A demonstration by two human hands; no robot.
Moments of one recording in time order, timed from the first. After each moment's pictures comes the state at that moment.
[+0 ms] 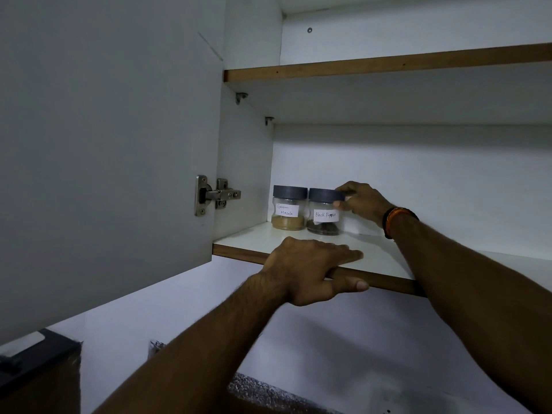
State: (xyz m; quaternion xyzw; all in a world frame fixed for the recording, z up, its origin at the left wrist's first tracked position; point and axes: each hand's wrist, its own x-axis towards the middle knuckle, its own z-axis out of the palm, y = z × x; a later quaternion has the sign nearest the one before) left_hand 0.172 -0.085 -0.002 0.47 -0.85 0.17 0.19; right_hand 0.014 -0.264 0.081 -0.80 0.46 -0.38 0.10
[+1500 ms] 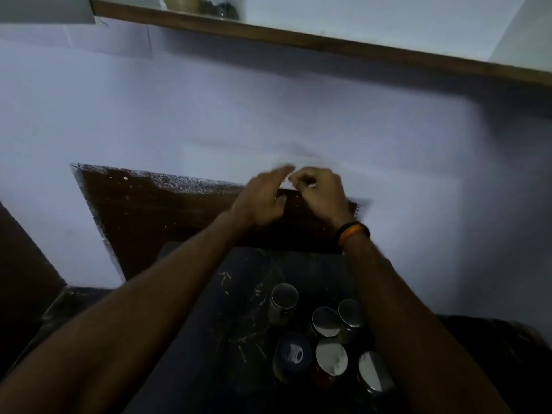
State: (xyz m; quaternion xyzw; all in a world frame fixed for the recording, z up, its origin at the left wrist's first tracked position) left_hand 0.060 0.034 -0.248 0.43 -0.84 -0.10 0.32; right_hand -0.107 0.051 -0.225 -0.71 0.56 -0.40 0.14
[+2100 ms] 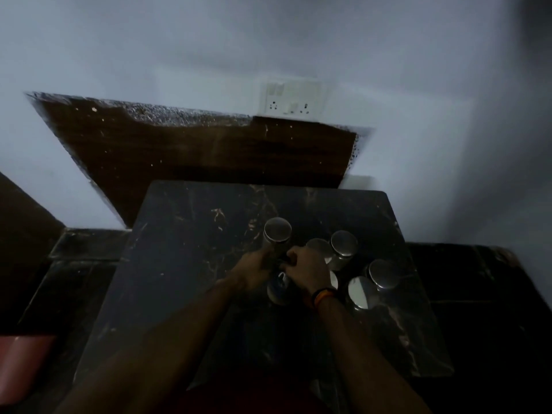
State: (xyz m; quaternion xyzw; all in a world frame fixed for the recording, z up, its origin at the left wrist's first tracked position) left_hand 0.049 0.157 -0.503 0.52 -0.72 -0.45 0.09; right_hand -0.122 0.193 -0.463 -0.62 0.72 -0.09 0.29
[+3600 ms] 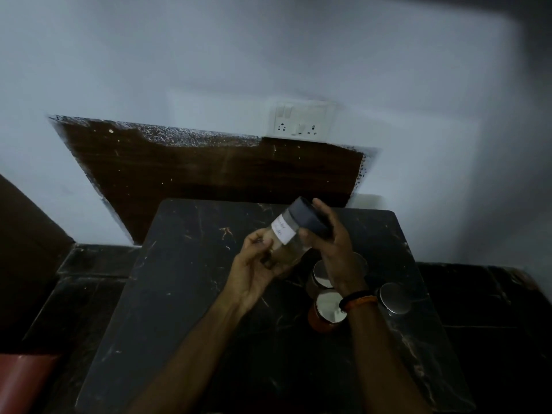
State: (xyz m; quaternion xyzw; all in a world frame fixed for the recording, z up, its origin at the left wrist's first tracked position) left_hand 0.049 0.165 -0.428 0.26 -0.18 -0.80 0.51; right_hand -0.135 0.162 -0.384 -0.51 0.49 -0.52 0.48
